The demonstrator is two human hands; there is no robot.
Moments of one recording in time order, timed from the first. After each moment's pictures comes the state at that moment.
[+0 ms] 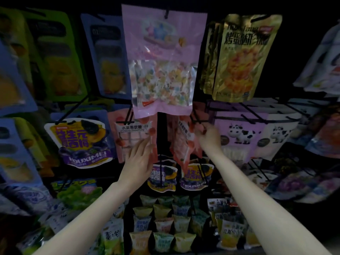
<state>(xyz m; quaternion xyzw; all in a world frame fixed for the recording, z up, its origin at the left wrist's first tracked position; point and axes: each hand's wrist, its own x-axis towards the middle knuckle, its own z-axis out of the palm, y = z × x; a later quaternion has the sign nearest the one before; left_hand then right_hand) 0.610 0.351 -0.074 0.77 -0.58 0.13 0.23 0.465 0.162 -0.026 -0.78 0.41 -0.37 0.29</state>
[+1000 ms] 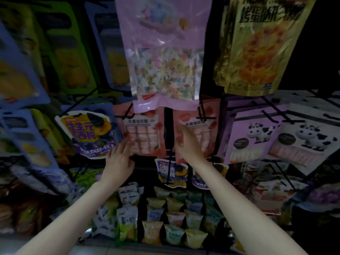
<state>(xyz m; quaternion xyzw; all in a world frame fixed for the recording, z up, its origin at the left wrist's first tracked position) 0.639 0.379 -0.082 0.89 -0.42 0.07 0.17 0.515 0.187 -0.070 -0.86 0.25 -0.26 0.37</state>
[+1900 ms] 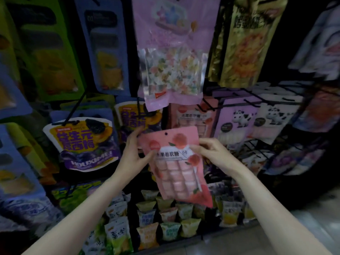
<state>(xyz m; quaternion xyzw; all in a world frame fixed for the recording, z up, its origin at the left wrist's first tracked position) 0.663 0.378 -0.062 0.69 -0.53 -0.15 0.48 0.443 0.263 -0.022 -0.77 0.26 -0.25 0.53</state>
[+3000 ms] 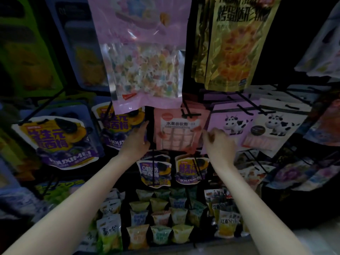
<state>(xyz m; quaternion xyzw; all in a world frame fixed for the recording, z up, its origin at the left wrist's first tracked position) 0.635 0.275 -0.056 0.82 -0.49 -0.09 0.28 0.419 0.171 -0.045 -0.80 0.50 -0.33 0.08</state>
